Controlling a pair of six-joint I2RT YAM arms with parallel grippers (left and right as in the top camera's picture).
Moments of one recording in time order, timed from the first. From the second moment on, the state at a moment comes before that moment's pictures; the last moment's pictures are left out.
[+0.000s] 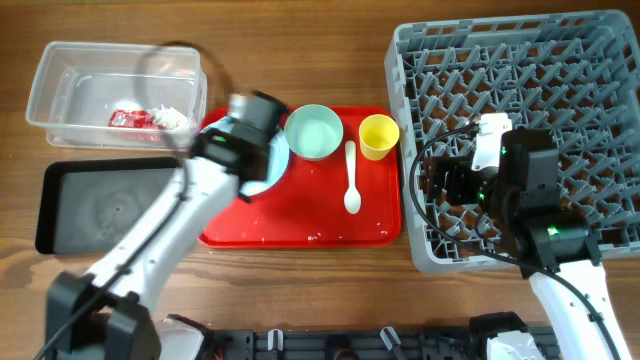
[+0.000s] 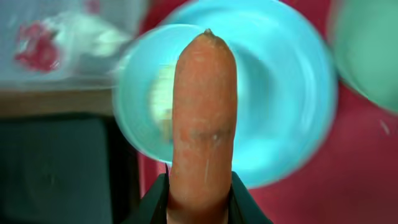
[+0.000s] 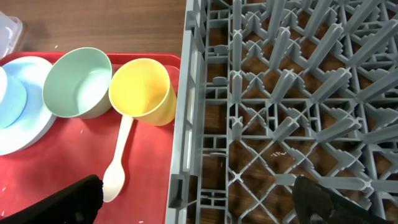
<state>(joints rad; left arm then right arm) -0.41 1.52 1.15 -0.88 -0.40 -0.29 0.13 0.99 0.84 -0.65 -0.12 0.10</state>
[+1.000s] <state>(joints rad) 0.55 1.77 1.15 -0.69 -0.18 -0.59 0.13 0.99 0.84 -0.67 -0.12 0.10</state>
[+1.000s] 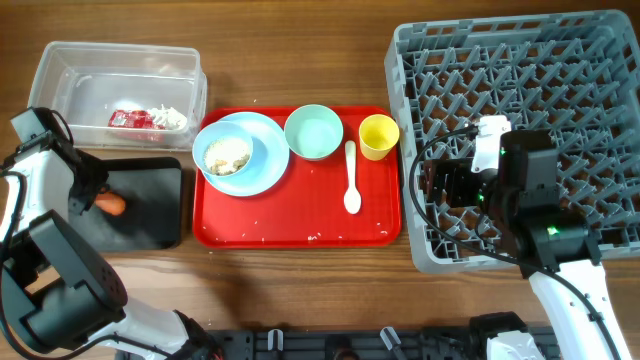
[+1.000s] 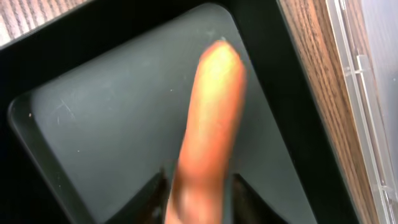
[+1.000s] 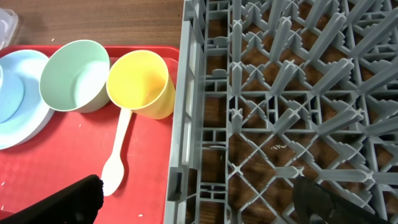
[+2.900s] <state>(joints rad) -0.36 1.71 1.16 -0.69 -0.19 -0.37 0.13 0.99 0.84 -0.68 -0.12 0.10</state>
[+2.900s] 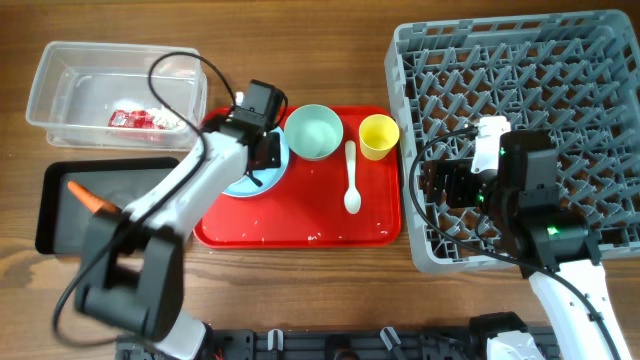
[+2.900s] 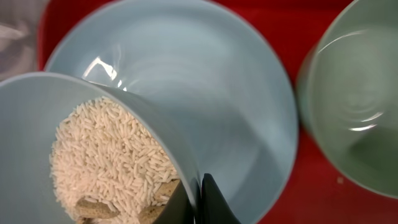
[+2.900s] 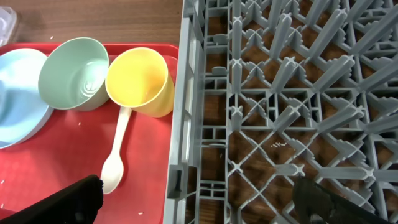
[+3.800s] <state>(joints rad) 0.73 1.66 1.00 -0.77 1.14 -0.12 0.13 0.99 0.84 -0.69 -0.12 0.10</state>
